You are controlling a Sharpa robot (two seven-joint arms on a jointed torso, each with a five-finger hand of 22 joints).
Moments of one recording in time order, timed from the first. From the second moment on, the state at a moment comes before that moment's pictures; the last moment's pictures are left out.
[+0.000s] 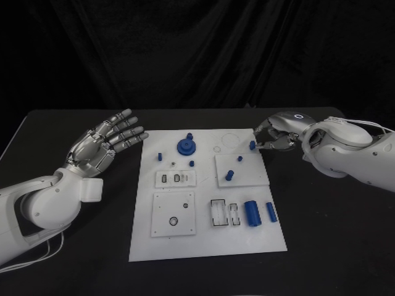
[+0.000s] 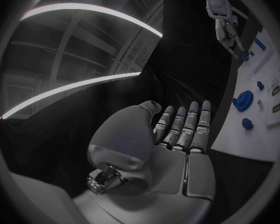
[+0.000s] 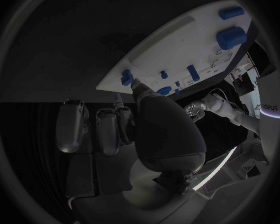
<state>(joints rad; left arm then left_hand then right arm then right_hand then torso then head) 1.28 -0.97 -0.21 1.56 0.28 0.15 0.67 1.34 0.18 0.18 0.21 0.68 0.48 0.13 0.15 0.06 0.26 0.25 0.57 0.07 0.37 0.28 0.57 0.08 0.09 0.44 0.29 0.32 0.14 1.42 -1.03 -0.25 1.50 -1.54 -0.35 -0.12 1.31 -0.06 0.18 0.20 0.08 0.83 0.09 0.06 0.16 1.39 0.00 1.46 1.31 1.47 -0.05 1.49 1.31 0.06 1.43 0.05 1.33 1.31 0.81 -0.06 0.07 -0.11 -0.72</state>
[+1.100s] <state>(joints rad) 1.28 -0.97 -0.21 1.56 0.28 0.16 0.66 1.34 0.18 0.18 0.21 0.68 0.48 0.13 0.15 0.06 0.26 0.25 0.57 0.07 0.37 0.27 0.57 0.07 0.09 0.44 0.29 0.32 0.14 1.39 -0.97 -0.25 1.44 -1.54 -0.35 -0.14 1.36 -0.08 0.17 0.21 0.10 0.84 0.11 0.08 0.15 1.30 0.02 1.40 1.22 1.47 -0.05 1.38 1.31 0.09 1.35 0.07 1.18 1.31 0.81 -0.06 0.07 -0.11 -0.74</state>
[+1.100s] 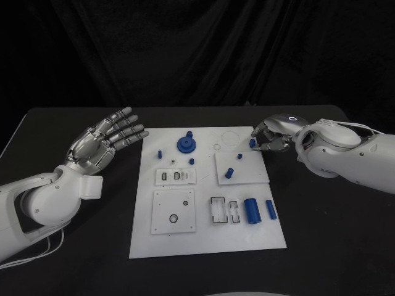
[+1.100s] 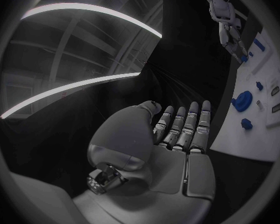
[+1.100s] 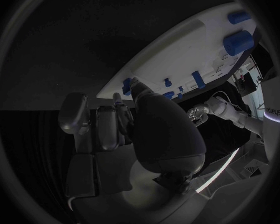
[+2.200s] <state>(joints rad) 1.28 -0.97 -0.21 1.55 0.28 0.17 0.64 1.34 0.18 0.19 0.21 0.68 0.48 0.14 0.15 0.06 0.26 0.25 0.57 0.07 0.36 0.28 0.57 0.07 0.09 0.44 0.29 0.32 0.14 1.38 -0.95 -0.25 1.43 -1.54 -0.39 -0.12 1.41 -0.07 0.21 0.16 0.37 0.96 0.09 0.18 0.26 1.31 0.00 1.39 1.23 1.47 -0.05 1.37 1.31 0.09 1.36 0.06 1.16 1.31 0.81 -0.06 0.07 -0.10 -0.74</state>
